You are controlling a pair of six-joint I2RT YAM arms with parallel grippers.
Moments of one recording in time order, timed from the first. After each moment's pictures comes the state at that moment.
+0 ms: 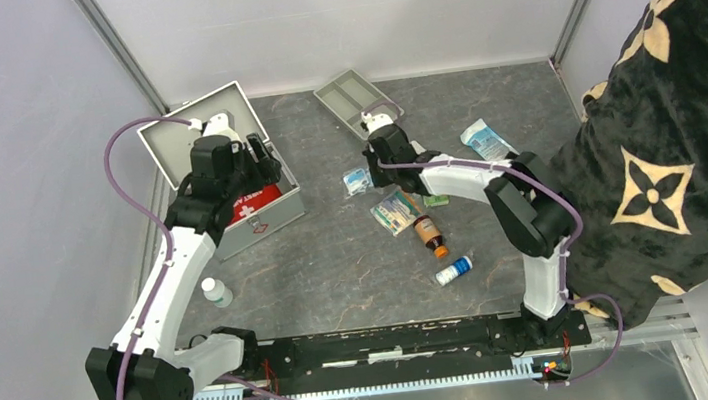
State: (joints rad) left arm -0.24 1.12 1.03 -0.44 -0.07 -0.41; right arm 0.65 1.95 1.25 -0.02 0.17 0.28
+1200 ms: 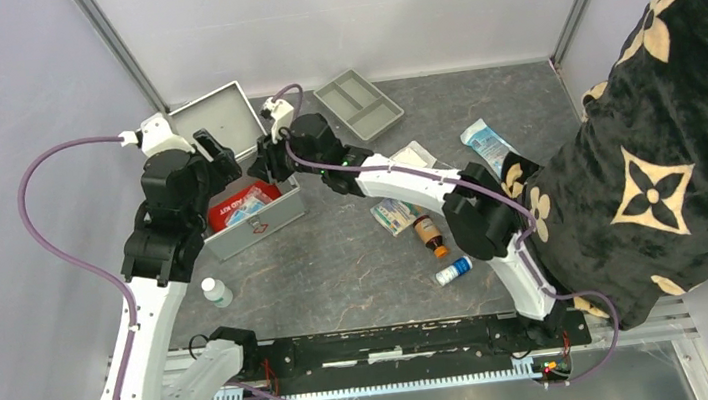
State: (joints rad) left arm -0.24 0.90 1.18 -0.60 -0.37 -0.43; right arm 0.91 2.21 1.86 0.15 -0.20 0.38
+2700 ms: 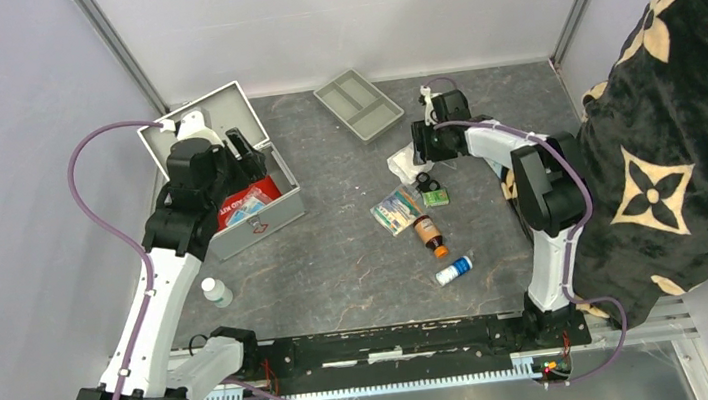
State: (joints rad) left arm -0.24 1.01 1.12 -0.54 -0.15 -0.43; right arm 0.27 1.97 1.33 -0.26 -0.13 0.17
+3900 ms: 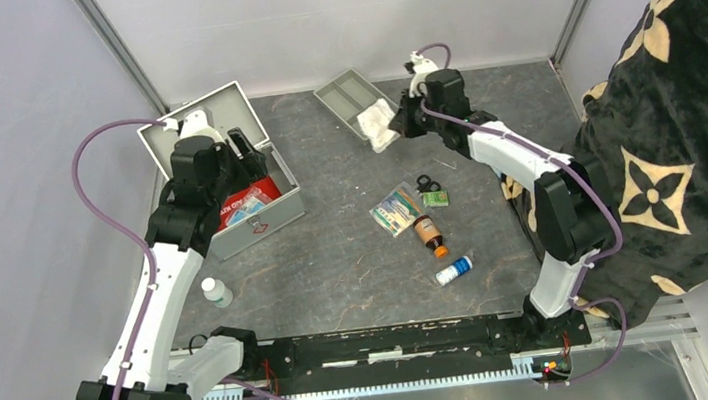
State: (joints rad) left arm -0.24 1.04 1.12 -0.54 -0.14 -0.43; right arm 0.34 1.77 1.31 -0.04 -0.21 0.27
